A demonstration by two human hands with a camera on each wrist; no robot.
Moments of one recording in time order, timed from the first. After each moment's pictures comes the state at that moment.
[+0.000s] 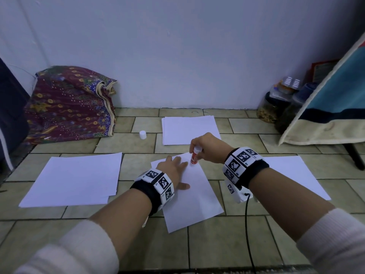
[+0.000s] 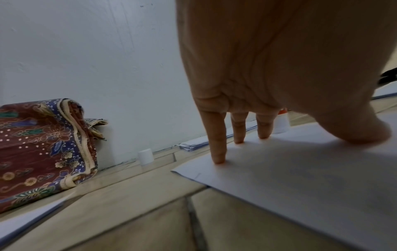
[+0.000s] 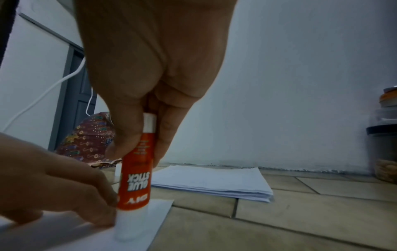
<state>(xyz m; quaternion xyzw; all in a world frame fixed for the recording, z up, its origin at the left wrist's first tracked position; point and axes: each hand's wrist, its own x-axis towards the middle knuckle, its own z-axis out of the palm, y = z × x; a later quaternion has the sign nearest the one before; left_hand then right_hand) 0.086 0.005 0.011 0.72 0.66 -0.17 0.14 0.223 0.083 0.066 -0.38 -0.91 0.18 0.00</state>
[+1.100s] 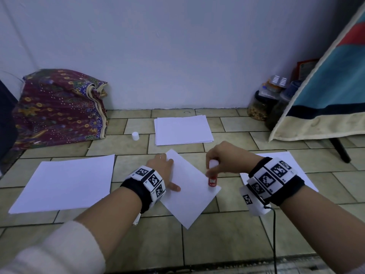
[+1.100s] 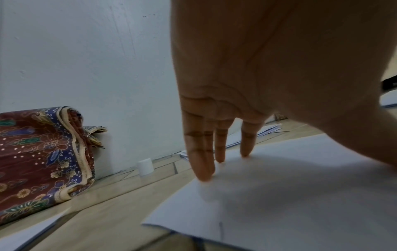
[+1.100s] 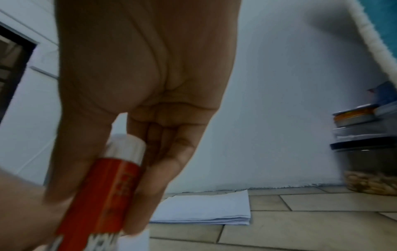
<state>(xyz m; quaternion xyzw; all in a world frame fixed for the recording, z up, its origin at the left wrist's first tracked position) 0.082 0.006 0.014 0.69 0.69 -0.19 0.11 0.286 0.052 0.087 -0.38 -0.90 0.21 -0.05</state>
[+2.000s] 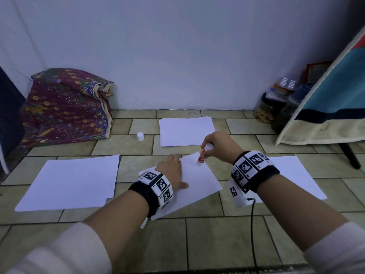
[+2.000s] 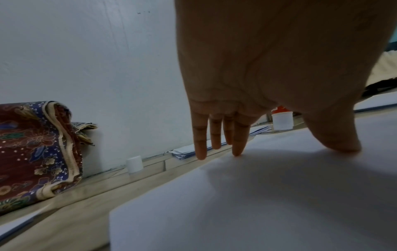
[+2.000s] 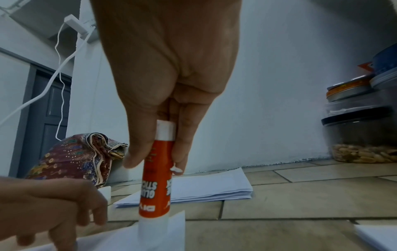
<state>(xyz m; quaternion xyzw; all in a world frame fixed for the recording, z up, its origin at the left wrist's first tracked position) 0.095 0.005 0.016 0.71 0.68 -0.12 0.11 0.250 0.090 0.069 -0.48 -0.85 0.19 0.07</state>
